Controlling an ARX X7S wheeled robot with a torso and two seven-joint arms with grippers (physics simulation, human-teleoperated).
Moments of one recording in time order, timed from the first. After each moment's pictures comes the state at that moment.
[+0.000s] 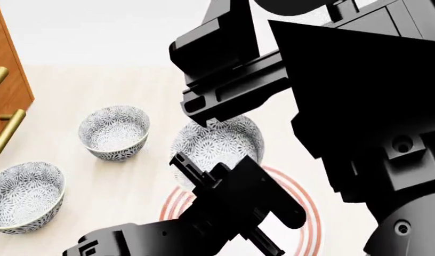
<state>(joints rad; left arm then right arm) -1.04 -0.02 1.16 -0.25 -0.63 -0.66 -0.44 1.70 0.79 -0.60 -0.70 1.75 1.12 1.15</state>
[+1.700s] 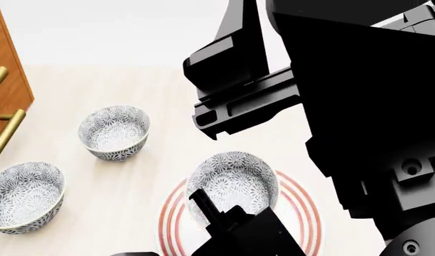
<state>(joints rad) -1.11 0.00 1.55 -0.39 -0.86 -0.45 -0.50 1.65 0.83 -0.61 -0.74 1.73 1.07 1.15</state>
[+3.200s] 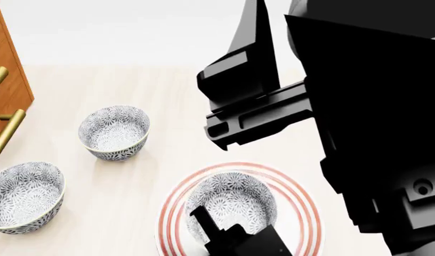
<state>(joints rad) -1.08 0.00 1.55 -0.37 -0.86 -0.52 -0.47 1.61 0.88 -0.61 -0.78 1.72 1.03 1.15</state>
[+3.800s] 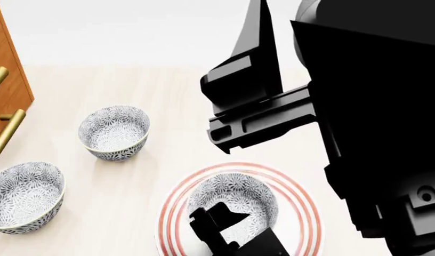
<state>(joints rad) -1.05 0.00 1.55 -0.39 -0.82 -0.50 -0.48 1.60 0.89 -0.60 -0.79 1.72 1.02 1.16</state>
